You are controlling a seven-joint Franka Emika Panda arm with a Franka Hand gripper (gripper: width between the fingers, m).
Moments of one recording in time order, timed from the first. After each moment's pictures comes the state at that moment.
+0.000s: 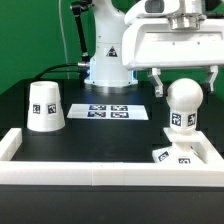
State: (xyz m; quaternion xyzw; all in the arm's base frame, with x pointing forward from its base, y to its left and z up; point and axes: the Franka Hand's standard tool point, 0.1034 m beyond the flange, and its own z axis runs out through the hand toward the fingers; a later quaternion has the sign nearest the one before) arm 0.599 0.099 0.128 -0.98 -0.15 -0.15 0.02
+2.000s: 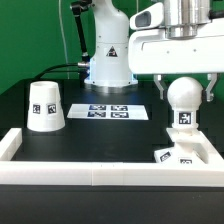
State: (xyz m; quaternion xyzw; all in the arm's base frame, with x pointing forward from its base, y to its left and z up) arm 0.593 0.102 0.118 -0.93 0.37 -0.05 0.07
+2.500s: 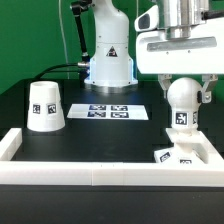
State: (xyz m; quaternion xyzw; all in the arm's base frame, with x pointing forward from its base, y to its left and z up) arm 0.593 0.104 0.118 -0.90 0.43 -0.05 0.08
